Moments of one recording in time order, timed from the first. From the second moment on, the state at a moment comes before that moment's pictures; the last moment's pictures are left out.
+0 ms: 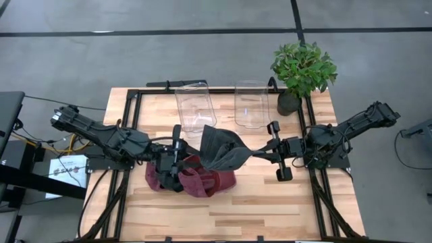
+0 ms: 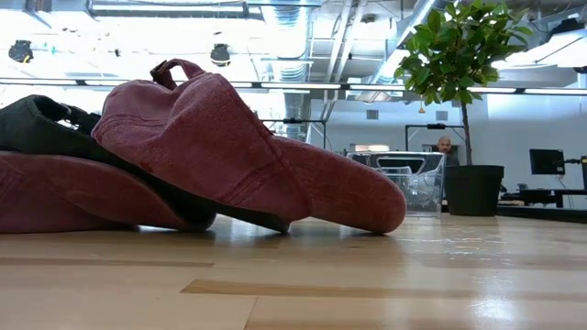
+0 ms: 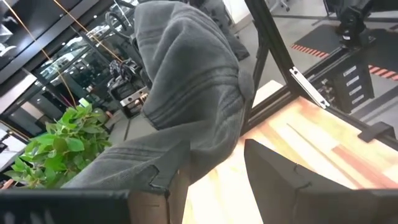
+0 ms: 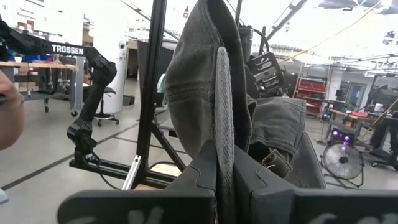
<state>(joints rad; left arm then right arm) -0.45 1.21 1.20 -0.12 -0.34 0.60 0.40 0.97 0.76 0.38 0.18 -0.23</state>
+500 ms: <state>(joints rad) -0.39 1.23 1.20 -0.05 -0.21 0.60 0.40 0.97 0.76 0.39 0.18 -0.23</state>
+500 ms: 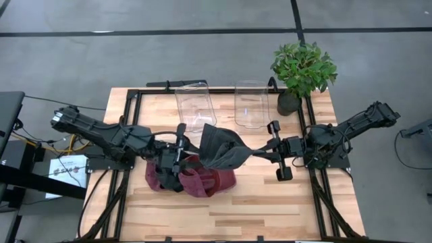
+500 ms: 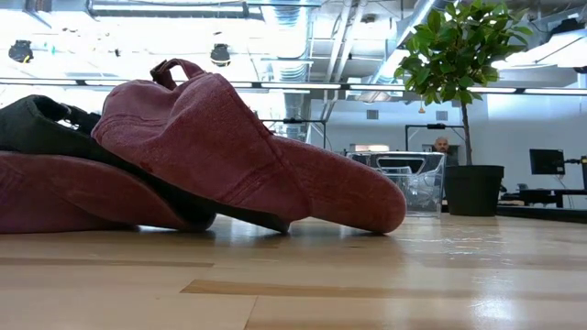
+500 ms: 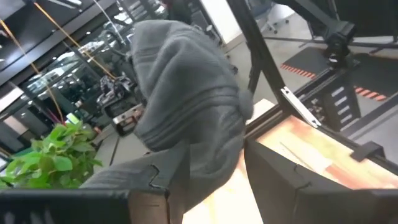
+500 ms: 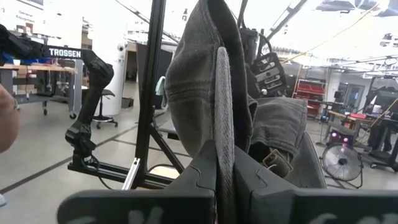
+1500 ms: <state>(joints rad) -0.38 1.25 1.20 -0.02 -0.24 0.57 0.40 0.97 0.76 0.24 0.26 -0.22</state>
